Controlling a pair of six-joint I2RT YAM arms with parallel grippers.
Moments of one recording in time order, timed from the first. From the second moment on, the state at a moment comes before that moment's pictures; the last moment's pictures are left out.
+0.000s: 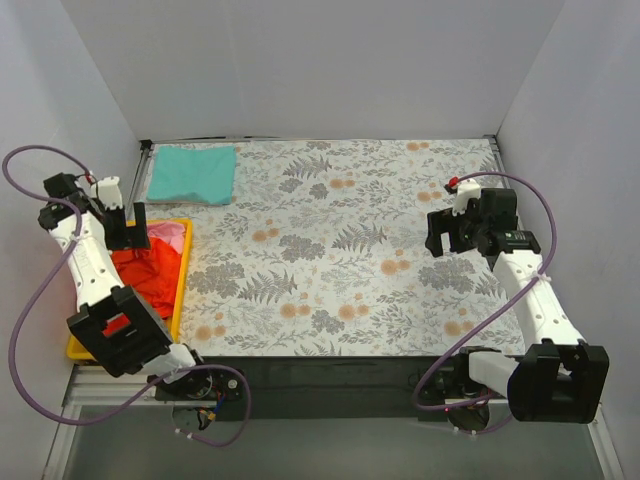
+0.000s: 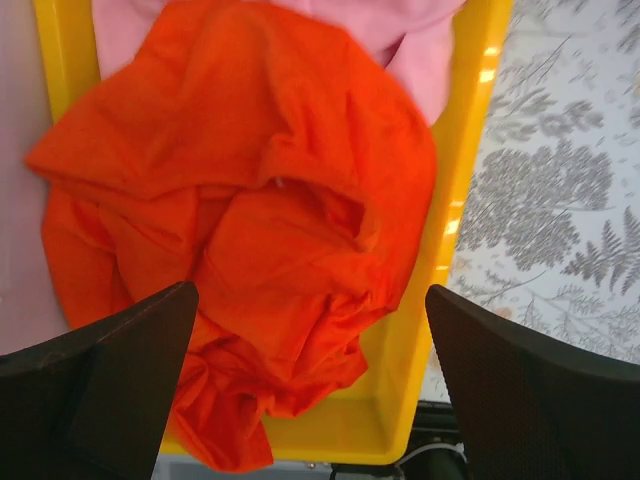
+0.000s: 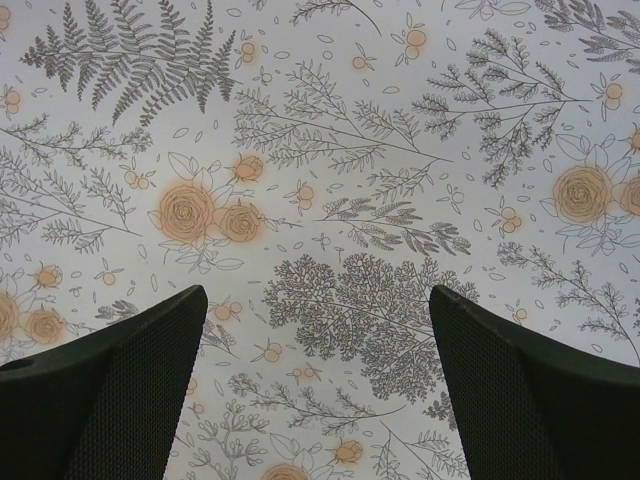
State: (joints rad) left arm 0.55 1.45 1.41 -1.05 0.24 0.40; right arm 0.01 1.13 0.89 -0.54 -0.31 -0.22
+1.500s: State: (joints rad) left arm 0.36 1.48 2.04 -1.12 0.49 0.45; right arm 0.01 1.20 0.91 -0.59 -0.36 -0.22
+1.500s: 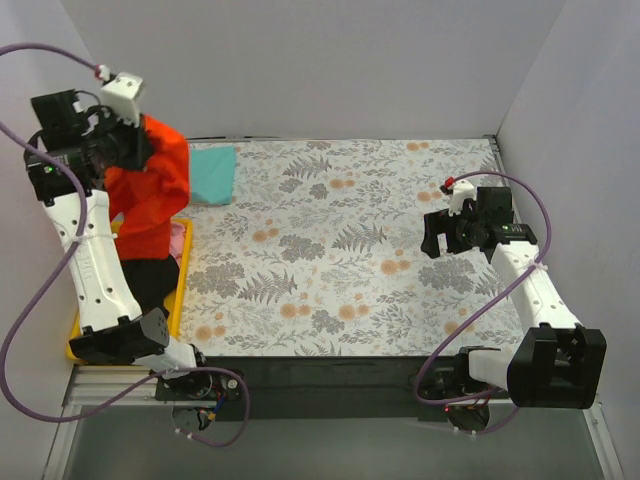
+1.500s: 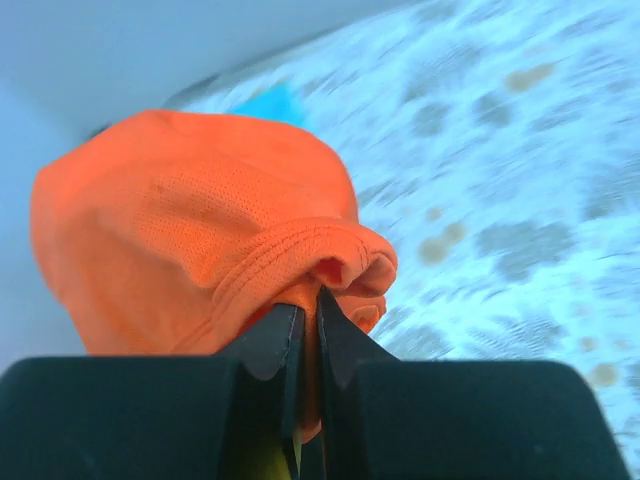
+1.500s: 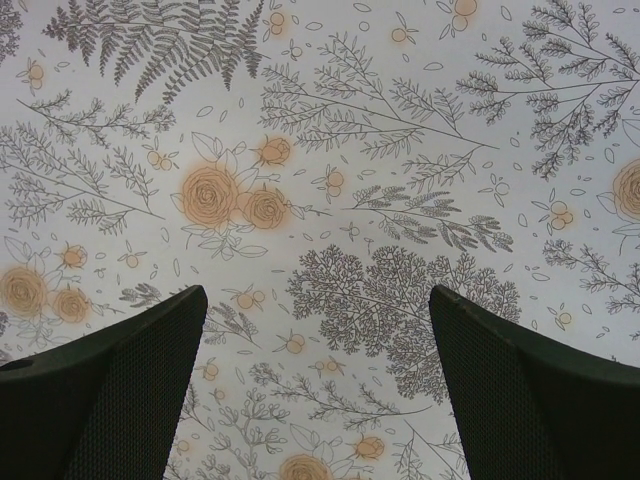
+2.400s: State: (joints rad) left arm 0.15 1.35 1.11 -0.60 0.73 -0.07; right arm 0.06 1.22 0.96 -0.67 -0.43 -0.33
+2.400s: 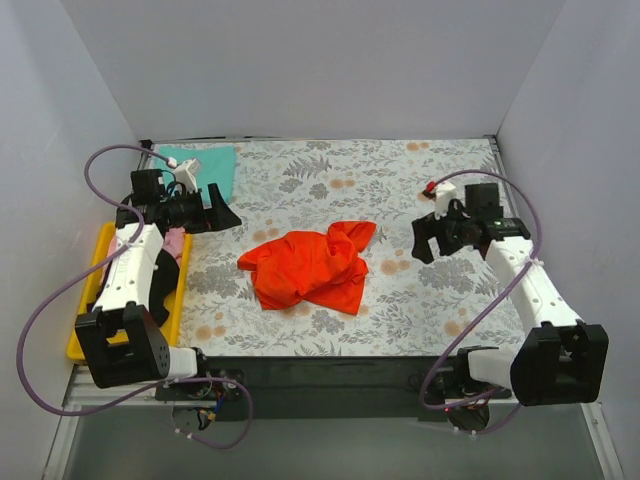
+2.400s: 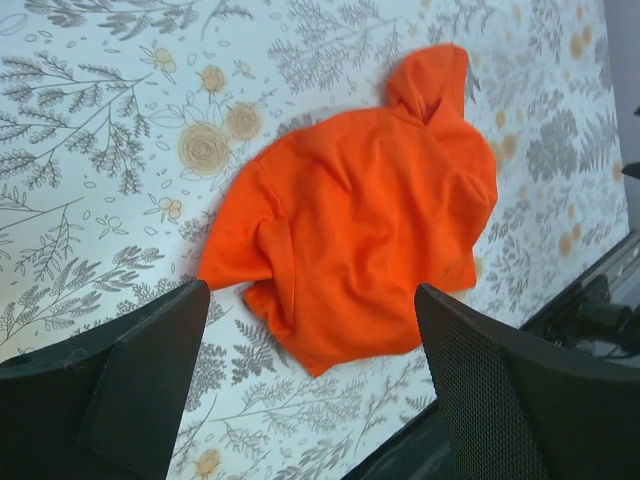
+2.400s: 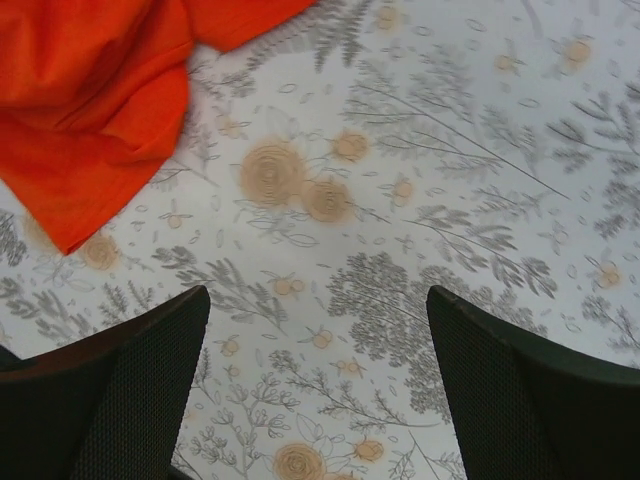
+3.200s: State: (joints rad) left arm -0.07 1.61 1.07 -0.76 0.49 0.19; right arm 0.77 1.54 1.03 -0.64 -0.26 -0.37
